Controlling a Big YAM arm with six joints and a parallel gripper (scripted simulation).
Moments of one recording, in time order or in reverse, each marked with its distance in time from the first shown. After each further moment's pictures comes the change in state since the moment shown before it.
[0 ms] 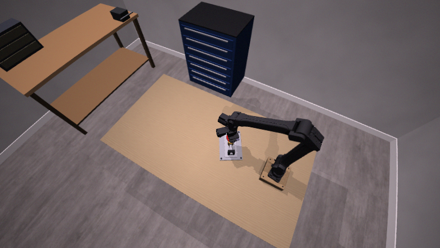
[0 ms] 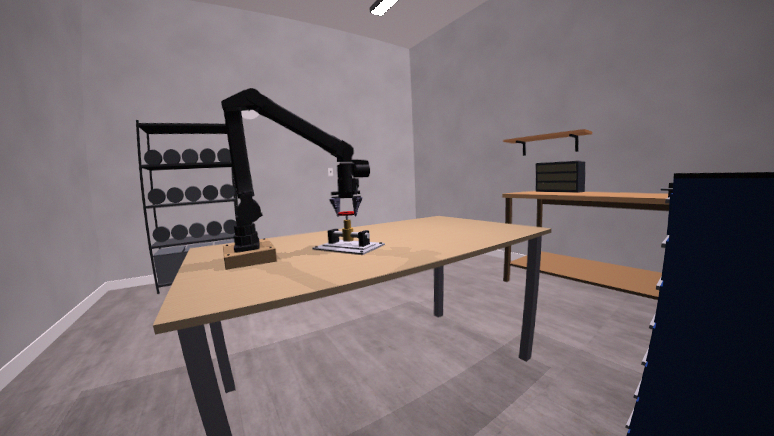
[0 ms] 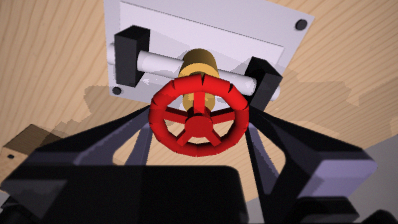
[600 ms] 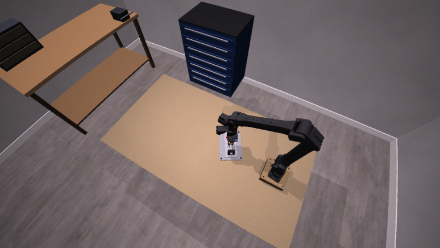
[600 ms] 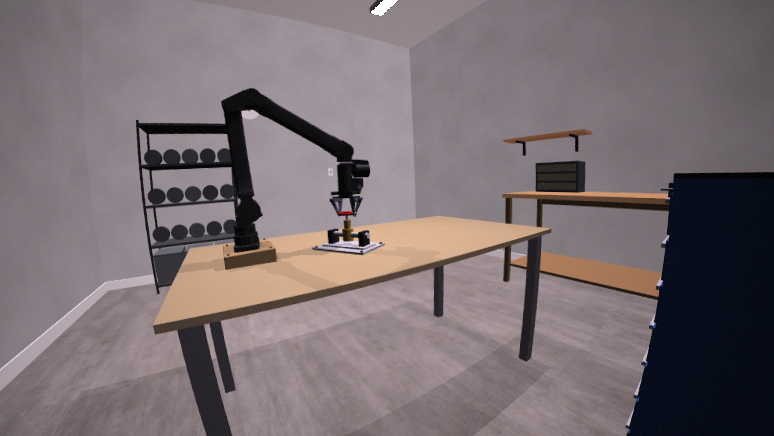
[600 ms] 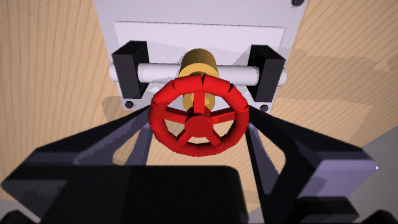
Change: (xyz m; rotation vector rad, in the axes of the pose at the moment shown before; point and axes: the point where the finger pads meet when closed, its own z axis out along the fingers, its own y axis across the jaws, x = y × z) arm 0.000 0.000 0.000 0.000 0.000 0.215
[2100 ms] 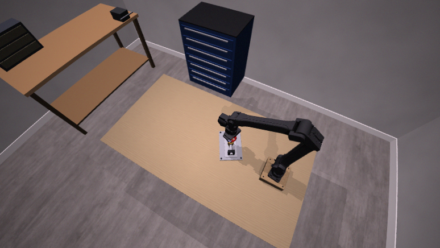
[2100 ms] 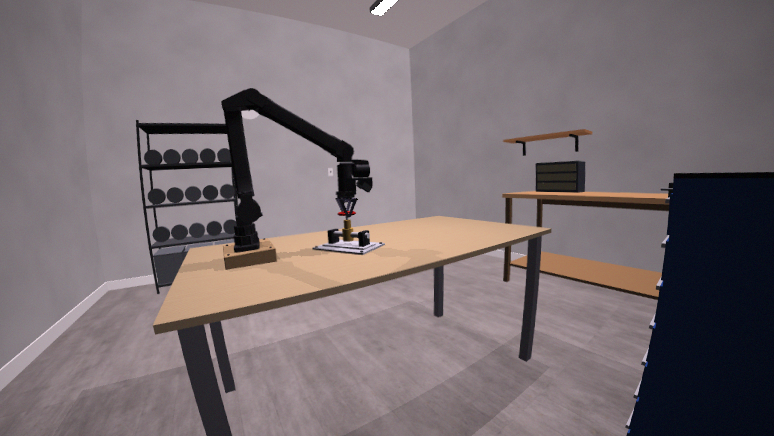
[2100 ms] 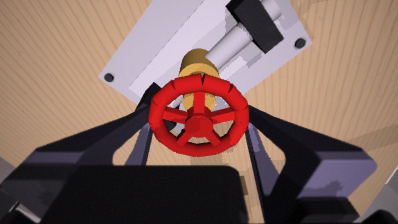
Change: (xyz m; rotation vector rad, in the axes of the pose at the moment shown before) arm 0.000 0.000 0.000 0.001 0.000 0.807
